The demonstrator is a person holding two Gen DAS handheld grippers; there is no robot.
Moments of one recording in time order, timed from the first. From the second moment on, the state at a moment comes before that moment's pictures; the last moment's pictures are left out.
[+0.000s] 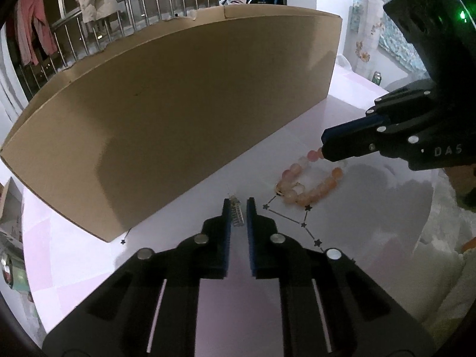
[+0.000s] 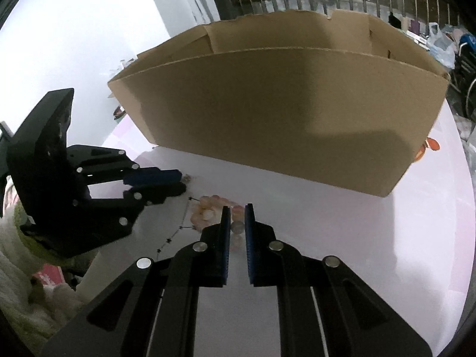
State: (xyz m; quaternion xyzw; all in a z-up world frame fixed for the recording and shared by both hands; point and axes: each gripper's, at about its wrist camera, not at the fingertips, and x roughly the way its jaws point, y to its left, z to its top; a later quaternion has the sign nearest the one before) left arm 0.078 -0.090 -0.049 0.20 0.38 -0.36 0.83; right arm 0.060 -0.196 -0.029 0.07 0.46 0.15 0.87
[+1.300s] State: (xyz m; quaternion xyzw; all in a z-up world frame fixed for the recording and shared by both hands) left arm 0.067 -0.064 -0.025 0.17 0.34 -0.35 0.85; right arm 0.063 -0.190 -0.006 0.08 0.43 0.18 0.88
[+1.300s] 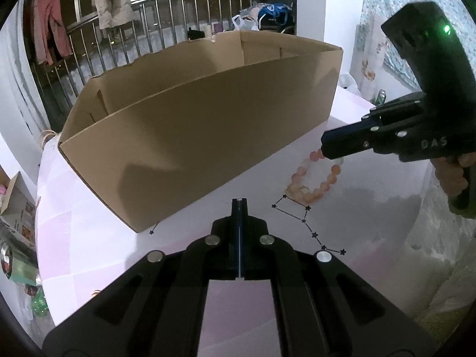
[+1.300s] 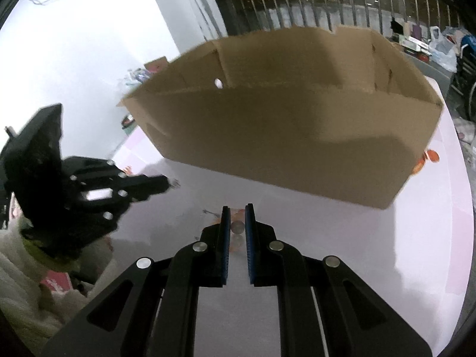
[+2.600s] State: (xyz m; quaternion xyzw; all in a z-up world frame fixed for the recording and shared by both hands) left arm 0.069 -0.069 -0.042 0.18 0.36 -0.37 0.84; right arm 0.059 -0.179 0.002 0.08 0.44 0.20 0.87
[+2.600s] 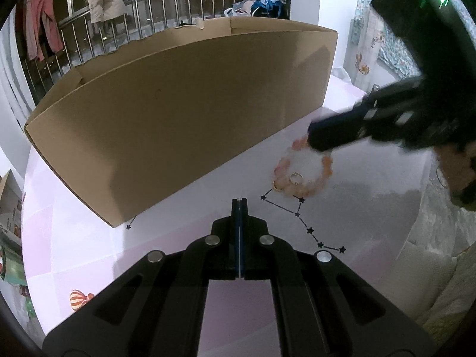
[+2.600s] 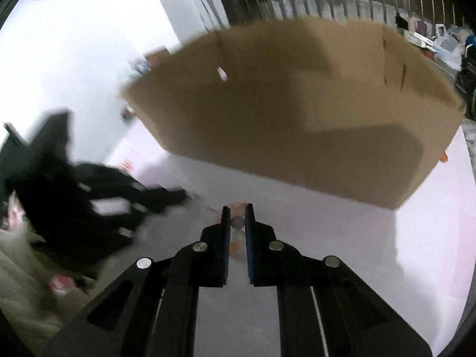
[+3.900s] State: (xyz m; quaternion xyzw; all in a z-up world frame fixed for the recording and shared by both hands) left arm 0.071 -0.067 -0.042 0.18 0.37 -0.35 0.84; right arm 0.058 -0.160 -0.030 -0.07 0.46 0.22 0.86
